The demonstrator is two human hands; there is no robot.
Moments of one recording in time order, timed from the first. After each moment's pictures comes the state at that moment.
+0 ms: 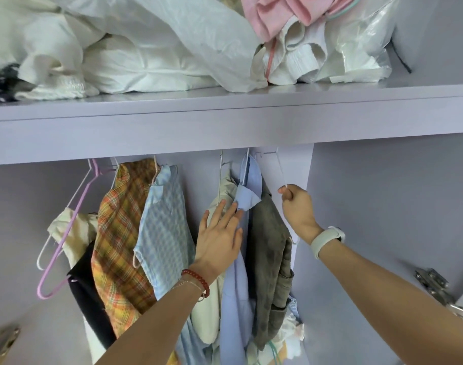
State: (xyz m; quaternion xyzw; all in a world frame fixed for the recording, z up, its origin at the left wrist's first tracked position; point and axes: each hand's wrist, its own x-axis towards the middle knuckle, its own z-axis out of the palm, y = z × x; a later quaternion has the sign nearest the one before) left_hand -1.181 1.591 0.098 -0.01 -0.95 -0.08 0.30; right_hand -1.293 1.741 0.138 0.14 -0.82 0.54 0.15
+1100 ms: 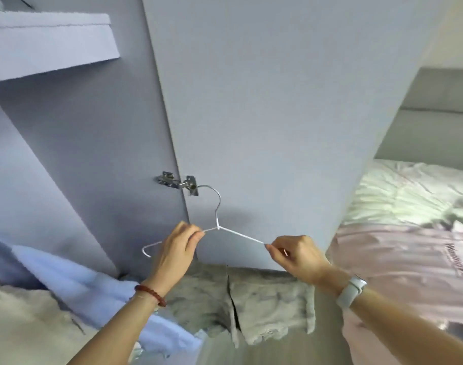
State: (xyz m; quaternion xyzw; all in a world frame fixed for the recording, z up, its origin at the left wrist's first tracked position) left_hand -1.128 1.828 0.024 -0.43 -0.82 -0.38 0.05; right_hand -0.938 2.015 0.039 -0.12 -0.94 0.22 0.22
